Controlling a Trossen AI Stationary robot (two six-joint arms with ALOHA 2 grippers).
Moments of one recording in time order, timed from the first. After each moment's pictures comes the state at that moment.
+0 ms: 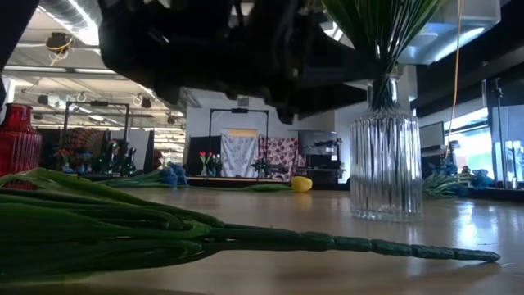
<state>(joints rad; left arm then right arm) -0.20 2.08 1.00 0.96 -0.10 -0.12 0.43 1.14 0.88 -0.15 0.44 -0.03</state>
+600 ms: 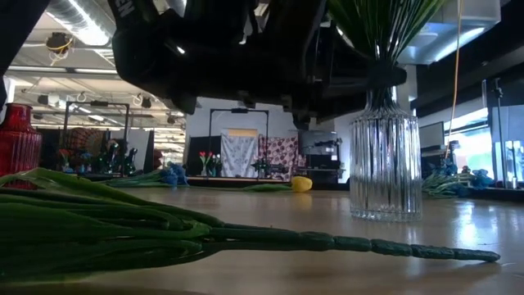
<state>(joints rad) -0.20 2.16 1.07 0.99 -0.09 -0.12 0.43 1.14 0.88 -0.16 0.44 -0.02</state>
